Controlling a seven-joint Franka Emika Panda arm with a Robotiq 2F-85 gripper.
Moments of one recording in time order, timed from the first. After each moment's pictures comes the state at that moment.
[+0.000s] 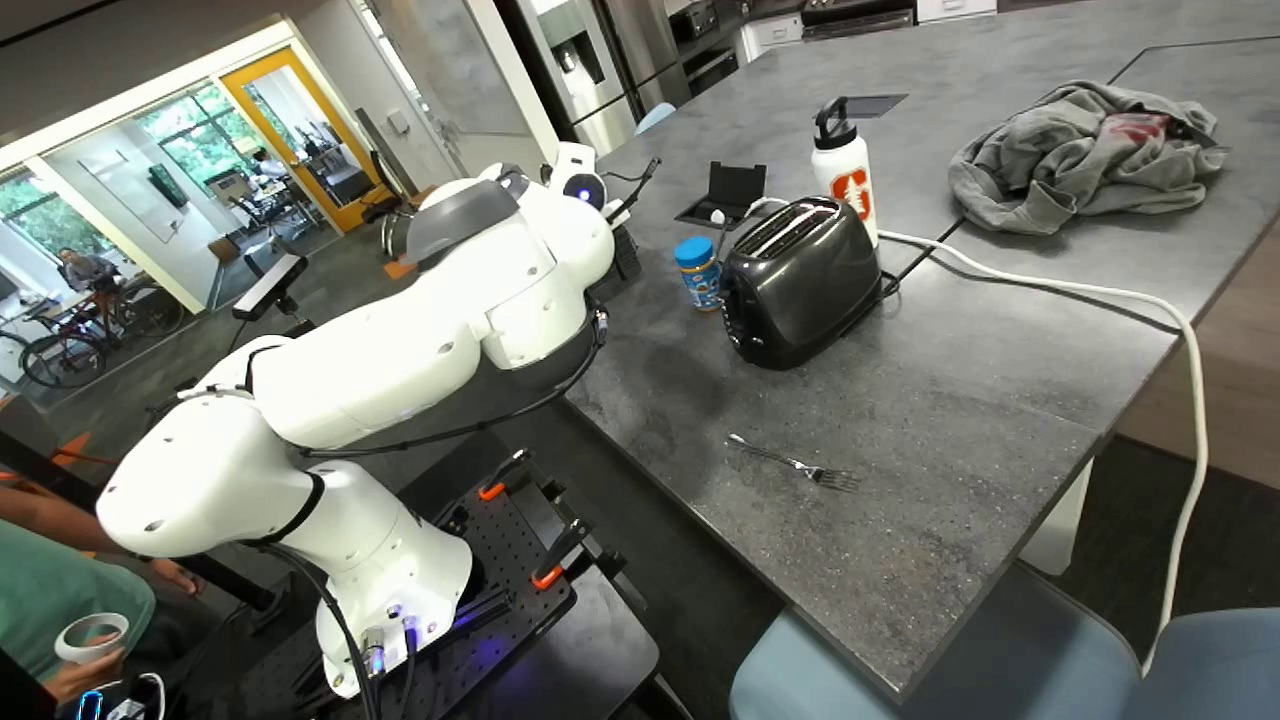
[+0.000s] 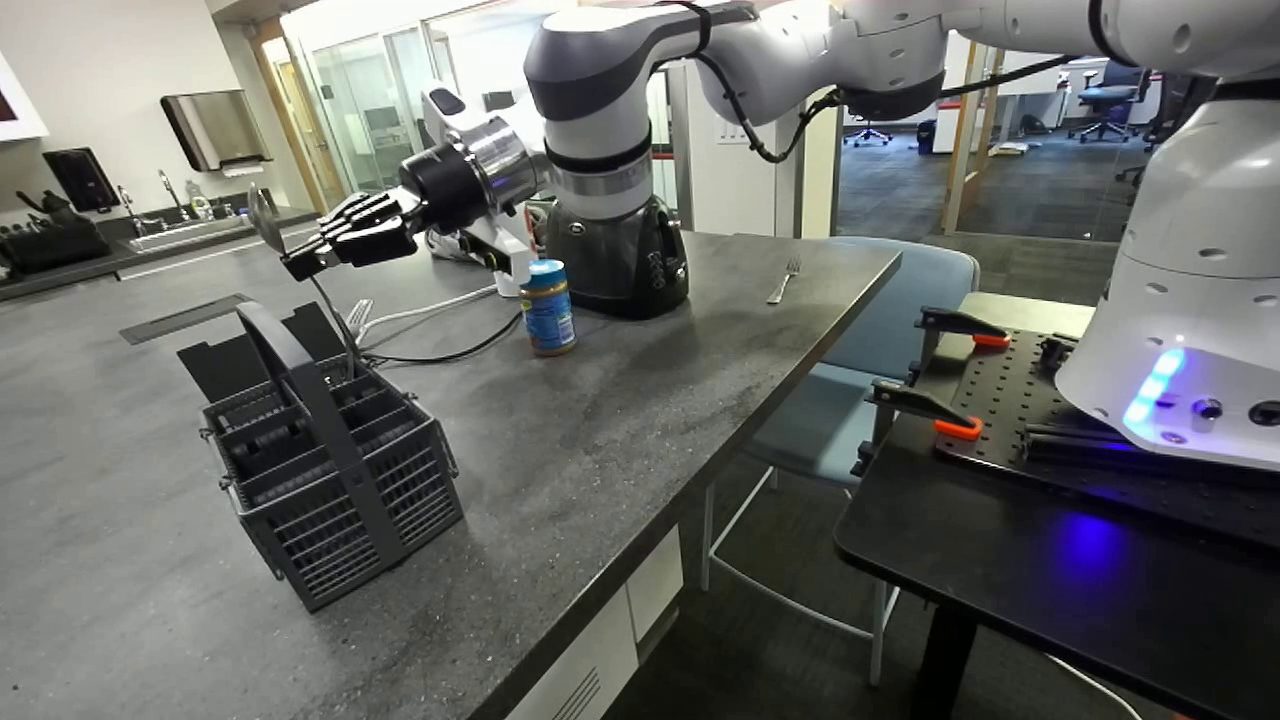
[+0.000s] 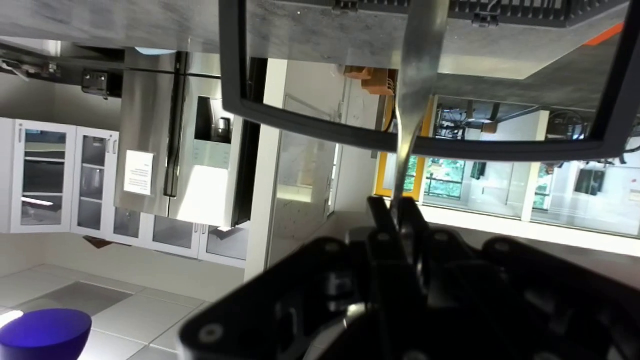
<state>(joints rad) -0.67 1.47 1.33 -2.02 -0.29 3.19 -1.43</state>
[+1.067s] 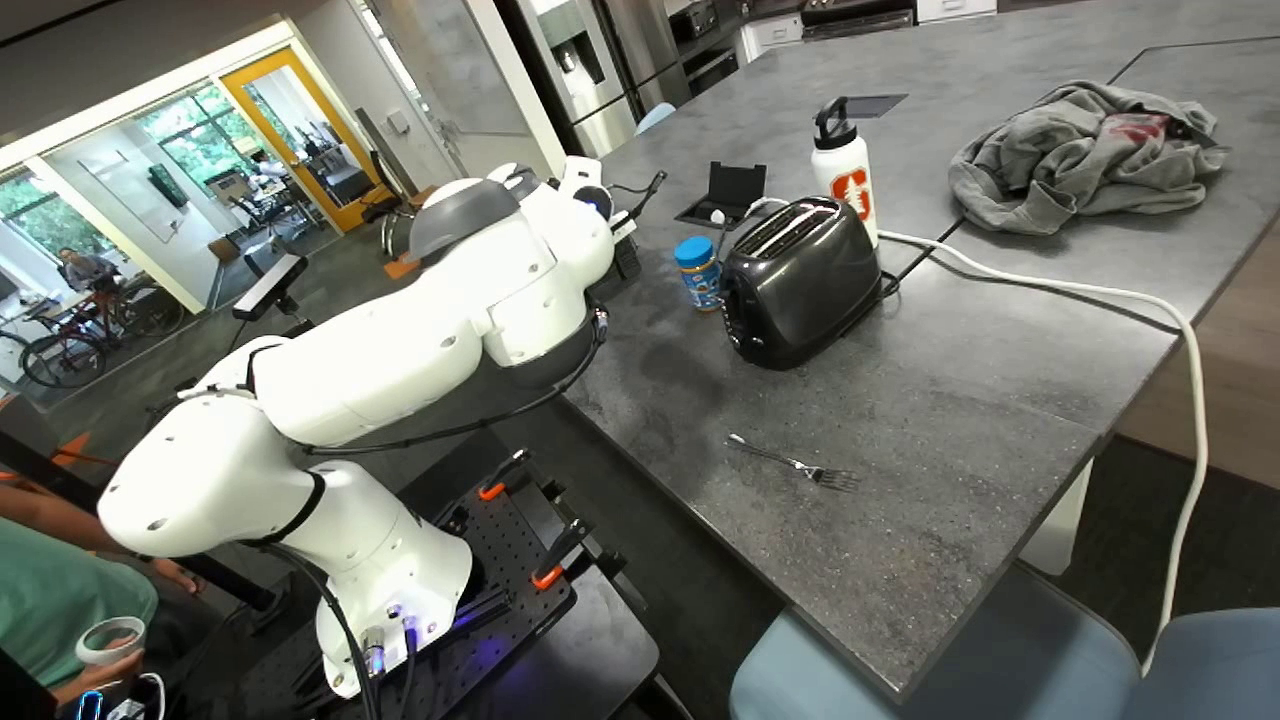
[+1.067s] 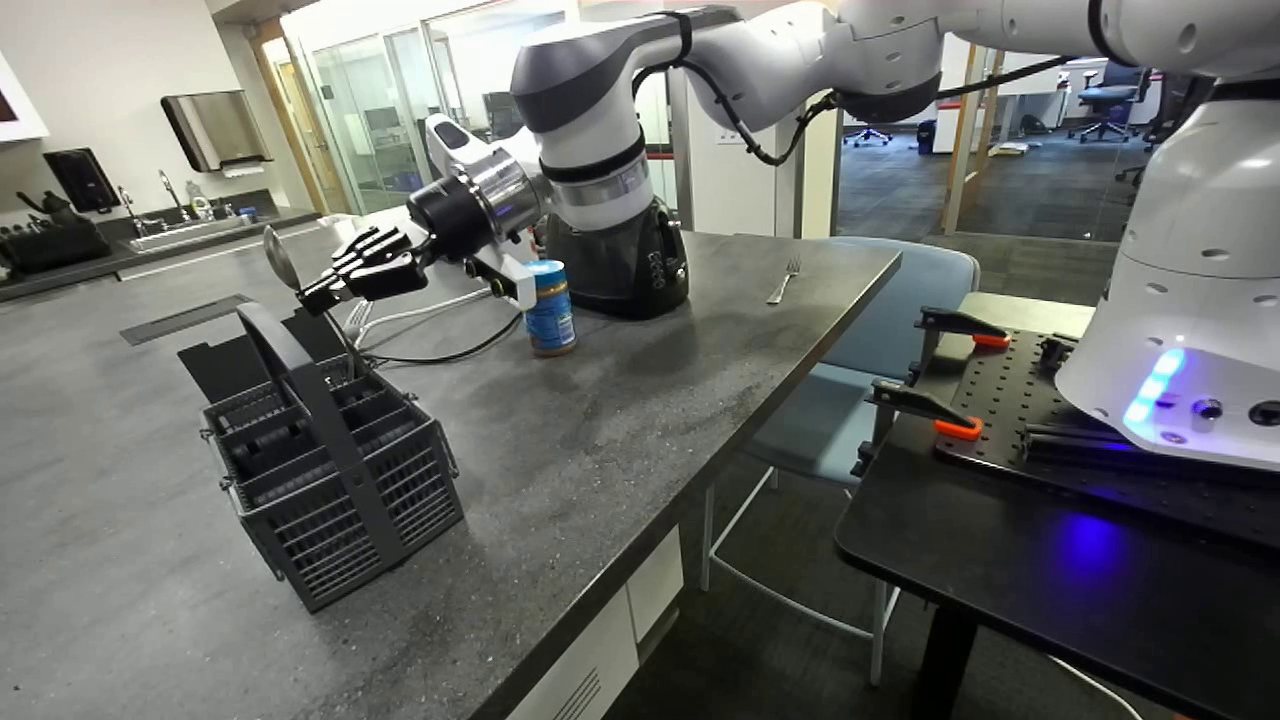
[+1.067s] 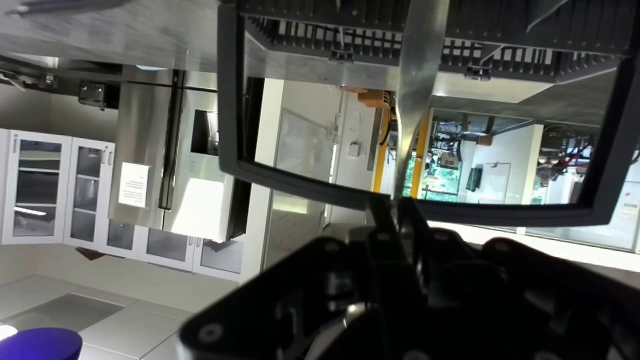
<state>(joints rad) -0.65 1.47 1.31 -2.00 -0.11 3.19 -1.63</state>
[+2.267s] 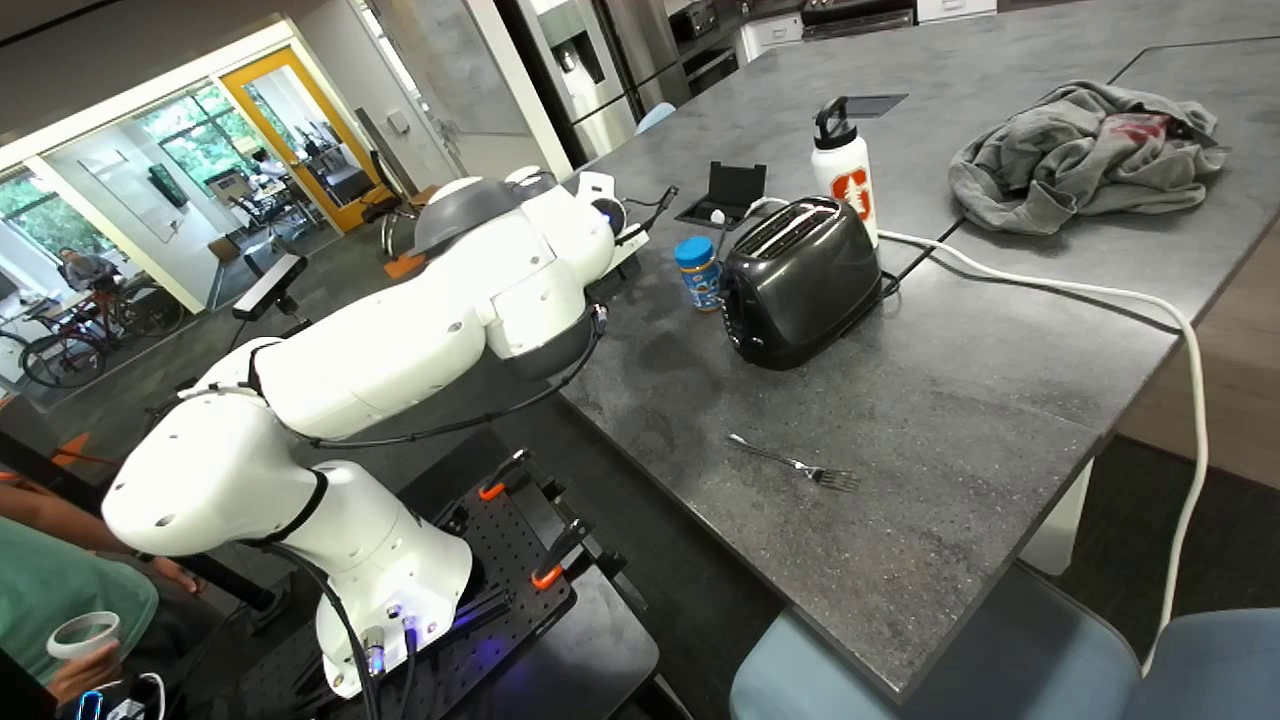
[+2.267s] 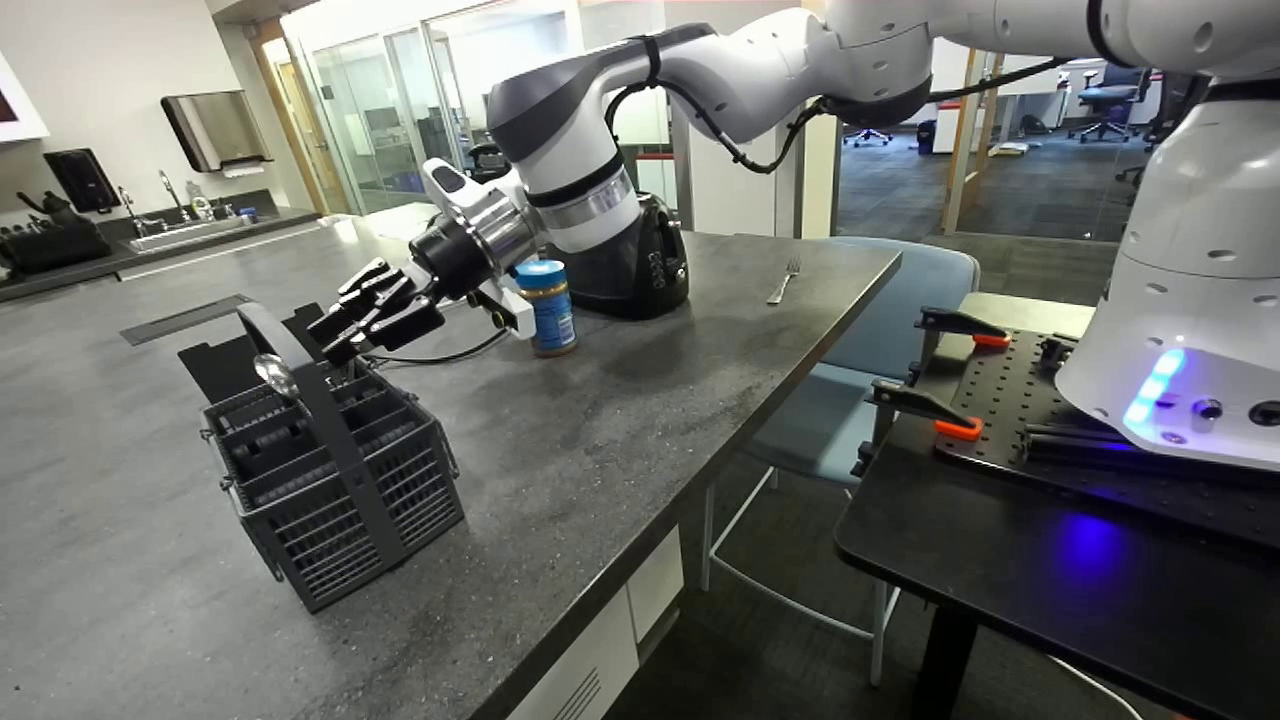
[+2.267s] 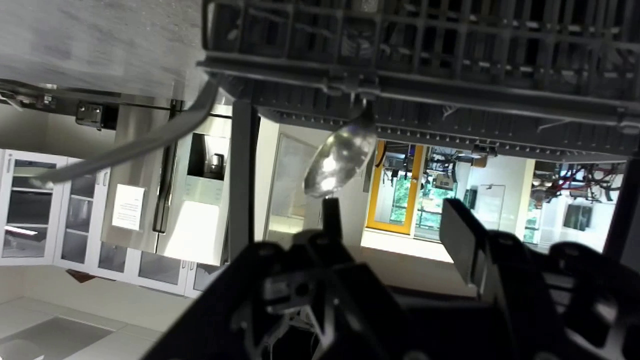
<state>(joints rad) -0.58 1.47 1.26 -1.91 0.06 3.16 -1.81</state>
